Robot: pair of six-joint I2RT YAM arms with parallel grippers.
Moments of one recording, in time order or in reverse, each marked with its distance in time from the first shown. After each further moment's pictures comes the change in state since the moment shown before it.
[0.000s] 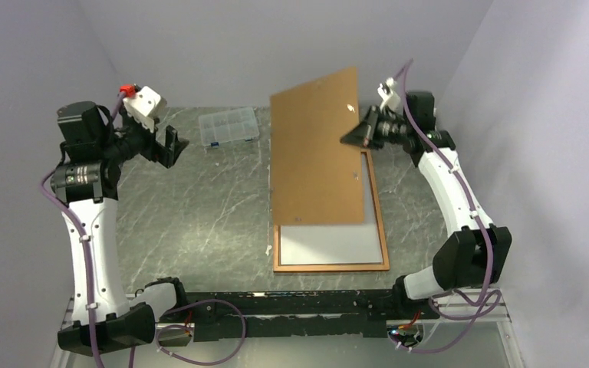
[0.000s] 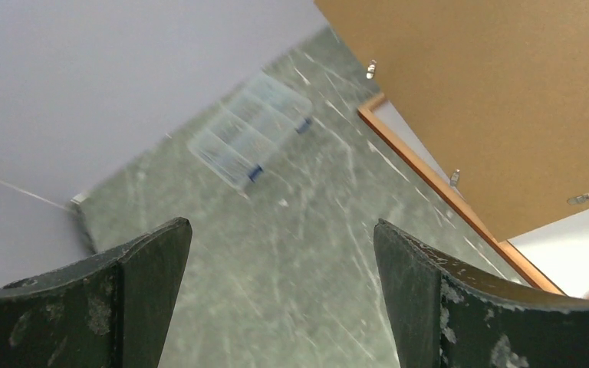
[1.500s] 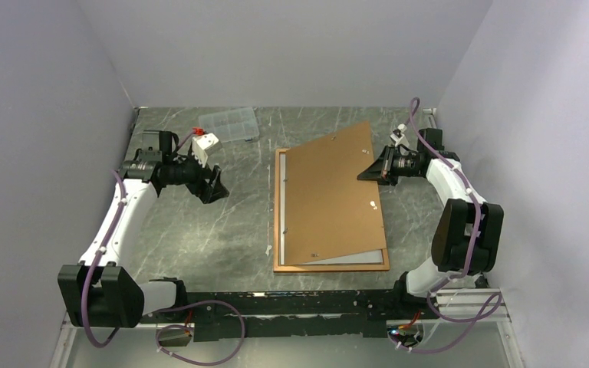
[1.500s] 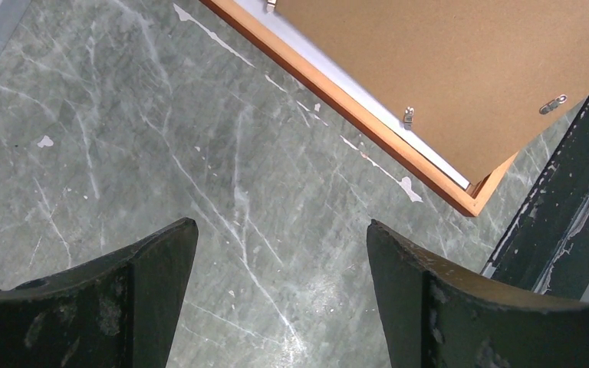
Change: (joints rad) left arm -0.237 0.136 -0.447 0.009 0.051 0.072; right arm -0.289 0.103 -0.354 -0.107 -0.268 -0.142
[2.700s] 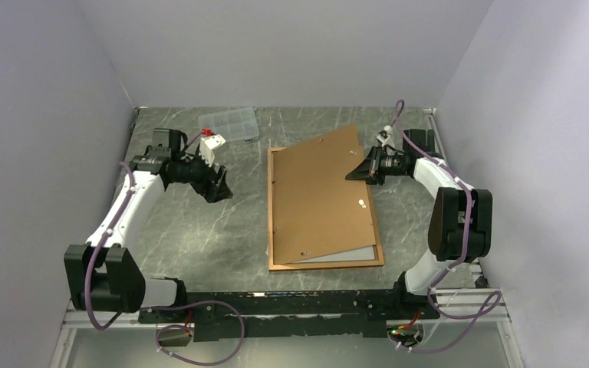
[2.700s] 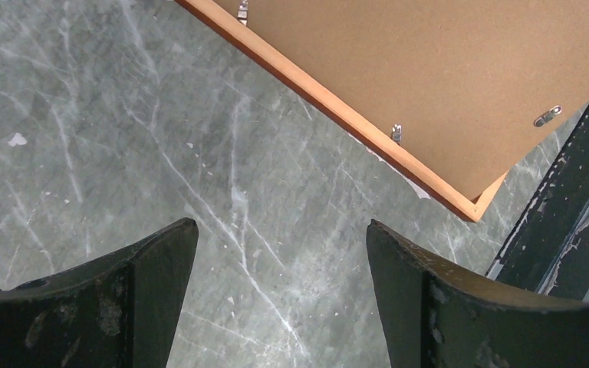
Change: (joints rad) left arm -0.024 0.073 0.002 0.015 -0.020 0.007; right arm 0.085 0.097 -0.014 0.166 -0.021 0.100
